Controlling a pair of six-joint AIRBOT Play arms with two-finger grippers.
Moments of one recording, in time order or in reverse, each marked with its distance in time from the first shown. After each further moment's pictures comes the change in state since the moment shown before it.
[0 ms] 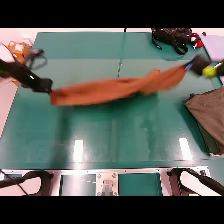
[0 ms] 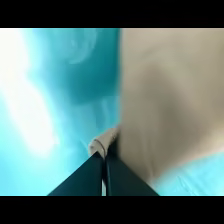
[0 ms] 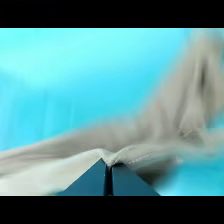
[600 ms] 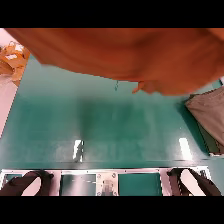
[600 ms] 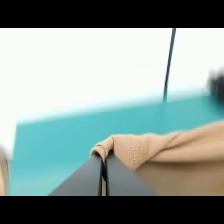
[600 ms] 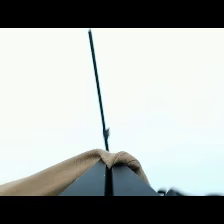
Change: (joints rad) left arm 0.000 0.465 0.604 0.031 0.202 -0.127; right arm -0.199 0.232 0.666 -0.010 -0.105 0.080
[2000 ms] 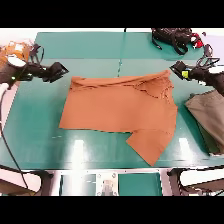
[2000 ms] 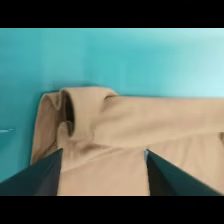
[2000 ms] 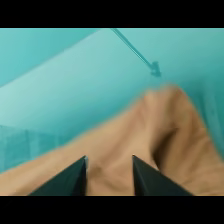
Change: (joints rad) left arm 0.111 -0.781 -0.631 -0.625 0.304 0.169; right arm 0.223 -0.736 -0.687 0.152 -0.330 -0.262
